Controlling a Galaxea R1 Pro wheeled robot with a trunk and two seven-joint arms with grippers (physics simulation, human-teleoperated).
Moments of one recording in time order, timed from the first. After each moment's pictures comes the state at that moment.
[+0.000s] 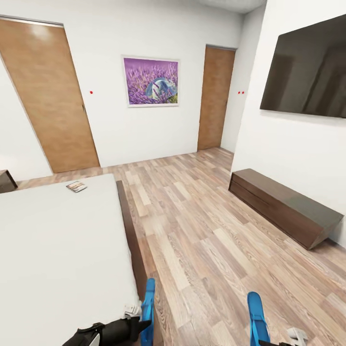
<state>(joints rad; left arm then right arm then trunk) -0.46 0.03 0.00 -0.28 0.06 0.05 -0.82 -0.40 -0.39 -0.32 -0.14 0.00 0.11 1.03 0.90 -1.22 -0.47</state>
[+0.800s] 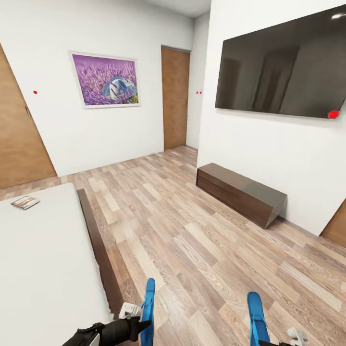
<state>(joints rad) -0.46 0.03 0.00 -0.28 0.06 0.05 -0.82 -0.40 -0.39 -0.32 -0.14 0.00 0.11 1.03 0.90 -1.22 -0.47</state>
